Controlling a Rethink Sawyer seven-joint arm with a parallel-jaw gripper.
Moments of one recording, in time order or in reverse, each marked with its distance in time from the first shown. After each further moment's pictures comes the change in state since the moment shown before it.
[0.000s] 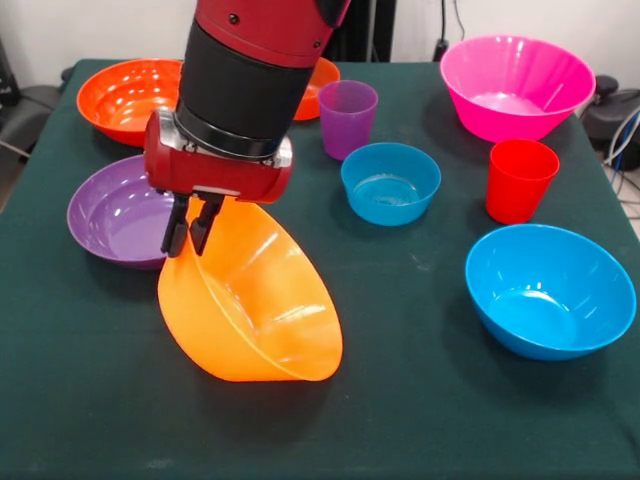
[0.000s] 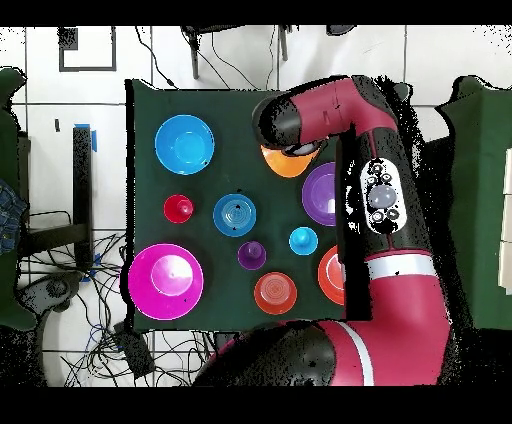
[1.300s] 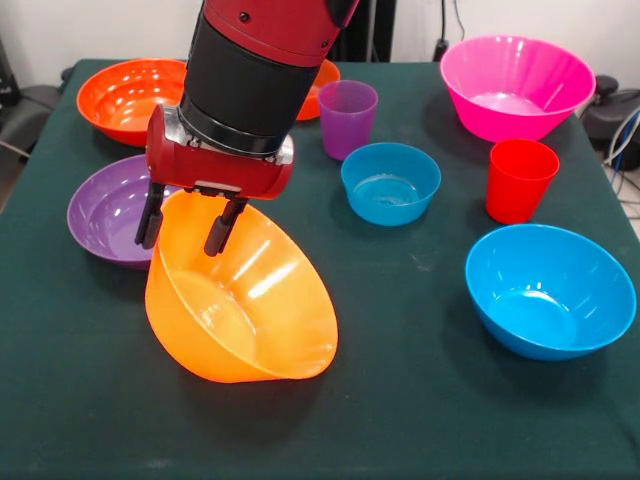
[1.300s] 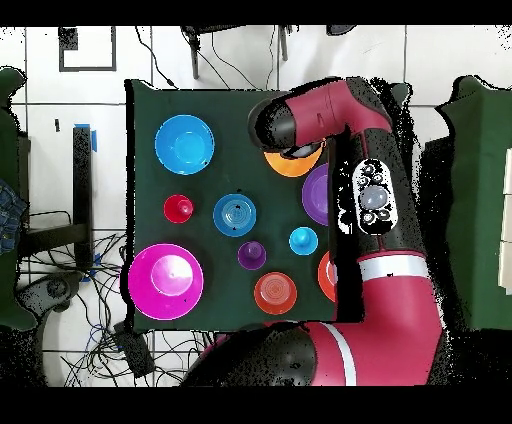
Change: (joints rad) arm 0.030 -0.003 -0.045 0.000 0.001 -0.010 0.000
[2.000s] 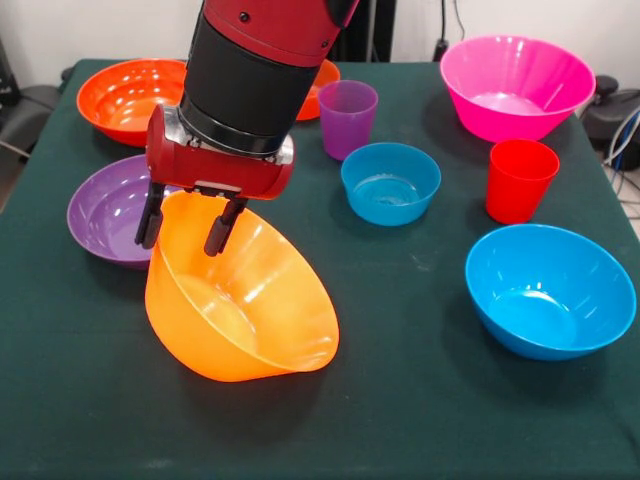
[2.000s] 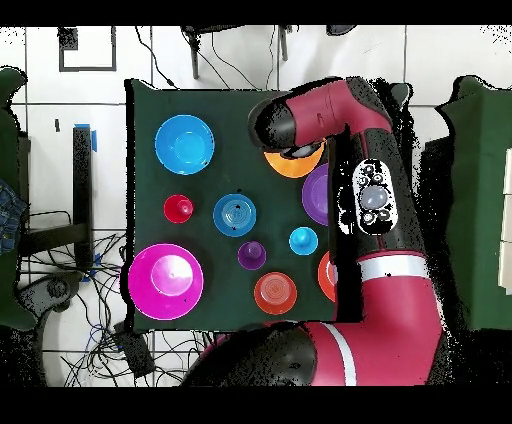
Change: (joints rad) arm 0.000 0.000 0.000 0.000 0.000 0.000 0.000
